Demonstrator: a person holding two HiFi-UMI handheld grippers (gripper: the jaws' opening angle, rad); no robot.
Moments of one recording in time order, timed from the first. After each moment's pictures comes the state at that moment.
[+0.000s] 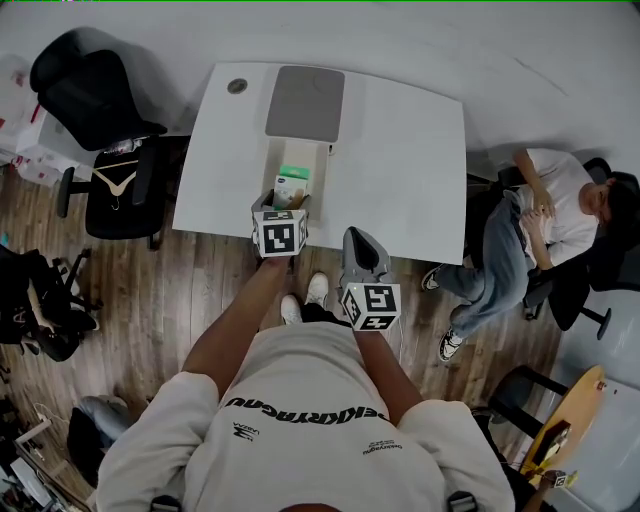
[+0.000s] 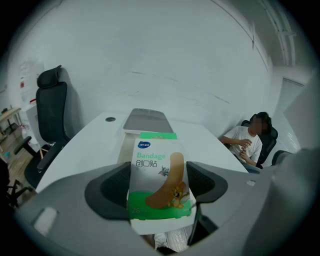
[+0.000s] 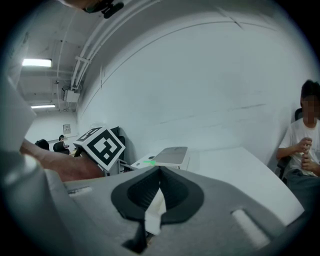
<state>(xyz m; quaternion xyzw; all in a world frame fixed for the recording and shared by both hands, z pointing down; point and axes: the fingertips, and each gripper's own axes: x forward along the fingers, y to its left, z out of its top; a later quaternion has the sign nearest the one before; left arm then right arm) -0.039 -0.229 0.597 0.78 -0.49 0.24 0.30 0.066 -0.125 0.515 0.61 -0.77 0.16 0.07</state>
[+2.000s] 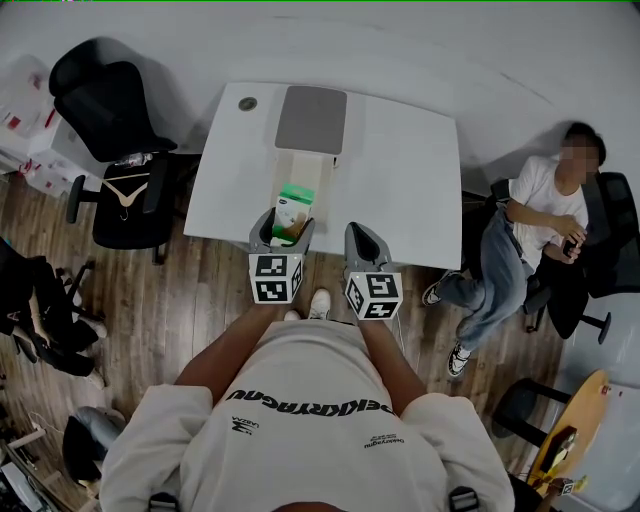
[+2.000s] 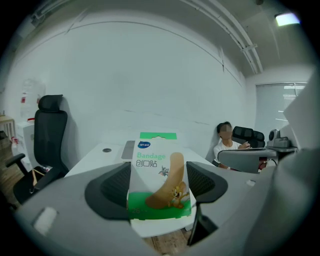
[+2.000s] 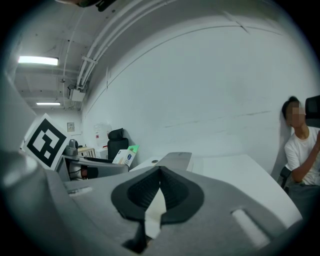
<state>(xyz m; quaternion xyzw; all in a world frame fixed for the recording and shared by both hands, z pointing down) -0.058 -0.169 0.511 0.85 -0.49 0.11 0.18 0.054 -0.130 0.495 0.60 -0.78 0.14 0.07</state>
